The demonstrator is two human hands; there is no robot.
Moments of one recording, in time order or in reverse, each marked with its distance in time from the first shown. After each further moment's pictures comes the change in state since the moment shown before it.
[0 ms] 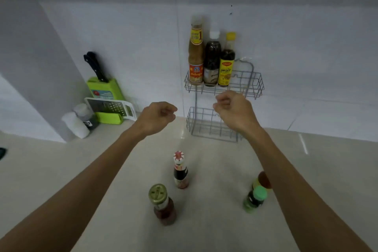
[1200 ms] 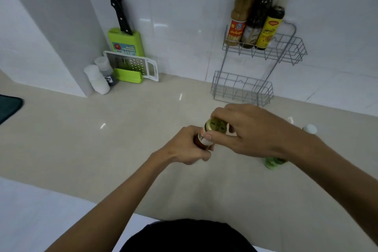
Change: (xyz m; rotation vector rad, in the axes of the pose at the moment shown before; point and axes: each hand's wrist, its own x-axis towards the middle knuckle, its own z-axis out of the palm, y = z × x) left_hand -0.119 -0.047 0.024 -0.309 -0.448 -0.030; right_hand -0.122 -0.085 0.044 -0.723 -0.474 -0.526
